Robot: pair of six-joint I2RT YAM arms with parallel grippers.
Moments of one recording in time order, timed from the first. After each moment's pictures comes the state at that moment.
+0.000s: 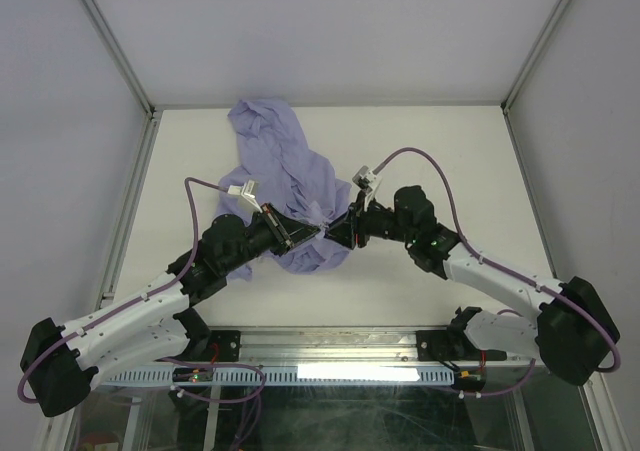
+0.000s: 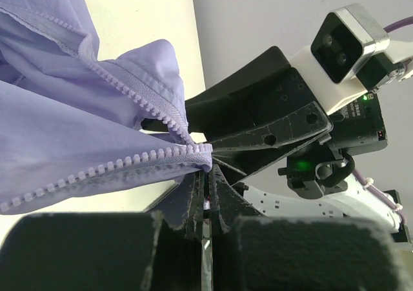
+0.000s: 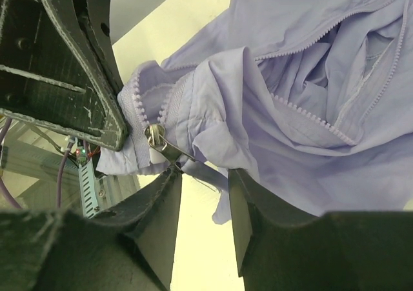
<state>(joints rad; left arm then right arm) -0.83 0.84 0.52 0.17 0.06 -1.23 0.73 1.14 0.62 0.26 -0.51 0.33</state>
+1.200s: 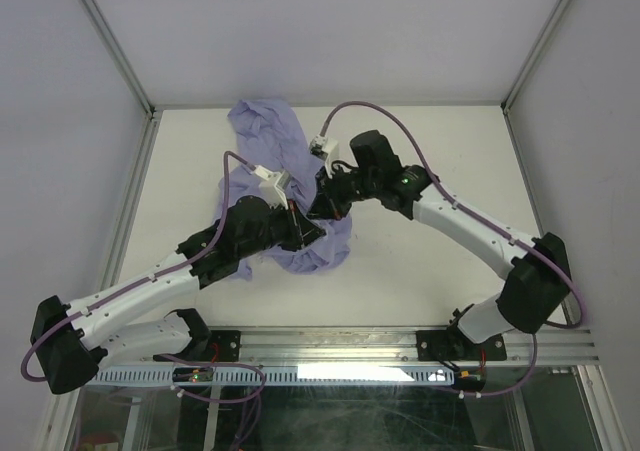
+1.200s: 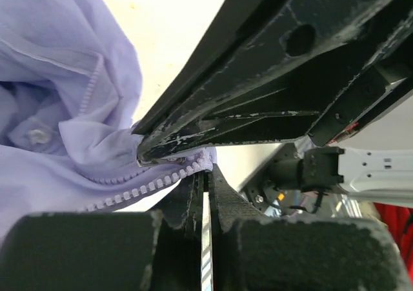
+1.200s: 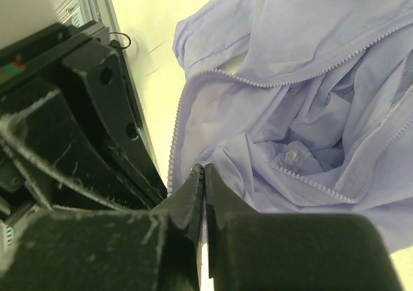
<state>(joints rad) -0.90 1.00 0.76 -0.10 0.06 -0.79 0.74 1.45 1.24 -0.38 -0.63 0.10</state>
